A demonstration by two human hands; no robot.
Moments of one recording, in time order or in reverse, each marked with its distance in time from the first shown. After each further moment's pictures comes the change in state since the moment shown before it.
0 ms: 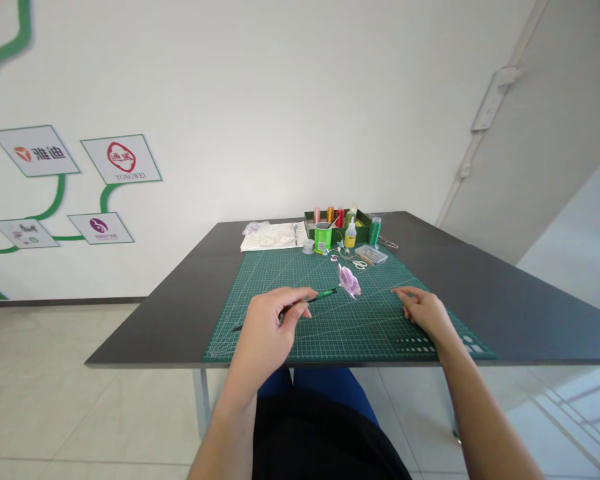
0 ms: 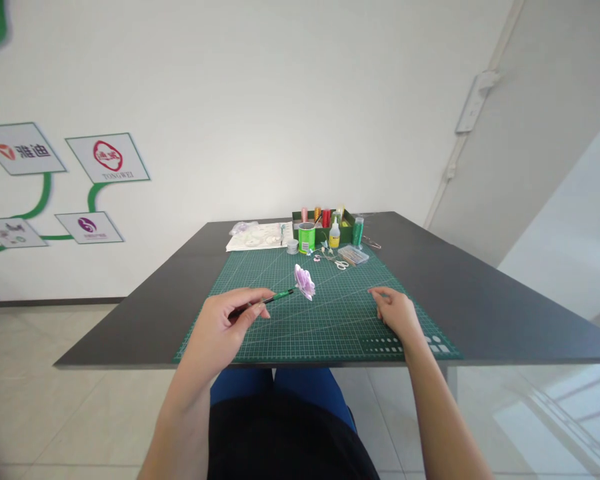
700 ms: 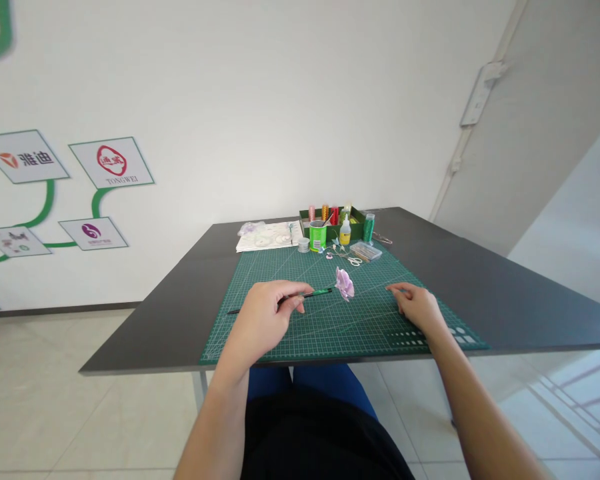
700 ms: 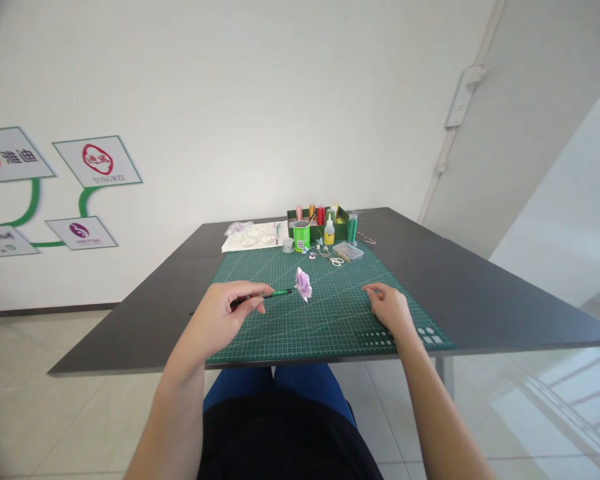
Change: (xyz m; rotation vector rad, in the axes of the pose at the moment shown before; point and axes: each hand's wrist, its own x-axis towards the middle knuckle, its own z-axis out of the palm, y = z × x) left_hand 0.022 -0.002 -0.008 0.148 -0.192 -0.001; right_hand -0.006 -0.002 0.003 -0.104 0.059 -0.046
